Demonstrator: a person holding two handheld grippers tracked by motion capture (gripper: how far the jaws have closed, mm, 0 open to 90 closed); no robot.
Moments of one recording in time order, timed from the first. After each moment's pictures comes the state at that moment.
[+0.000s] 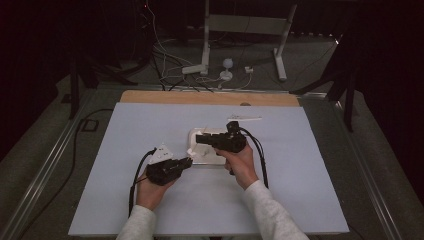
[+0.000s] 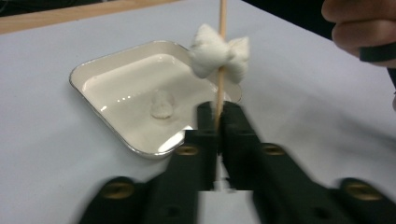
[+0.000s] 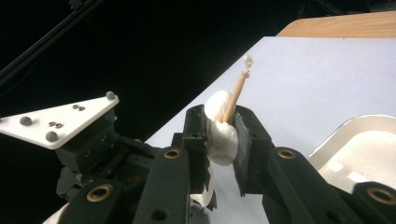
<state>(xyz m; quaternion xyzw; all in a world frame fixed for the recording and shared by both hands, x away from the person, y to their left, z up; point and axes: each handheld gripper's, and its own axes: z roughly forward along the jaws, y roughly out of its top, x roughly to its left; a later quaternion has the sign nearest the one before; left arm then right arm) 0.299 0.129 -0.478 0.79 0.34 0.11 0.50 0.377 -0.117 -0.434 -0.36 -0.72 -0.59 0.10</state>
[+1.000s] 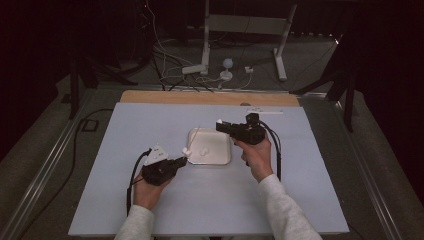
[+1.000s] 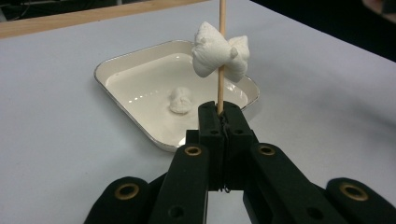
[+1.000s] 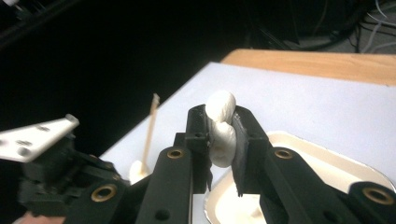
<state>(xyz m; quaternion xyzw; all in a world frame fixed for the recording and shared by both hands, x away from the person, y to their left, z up) 0.299 0.141 -0.481 0.78 0.36 0.13 0.50 0.387 -0.163 -0.414 -0.39 -0.71 -0.58 0.00</state>
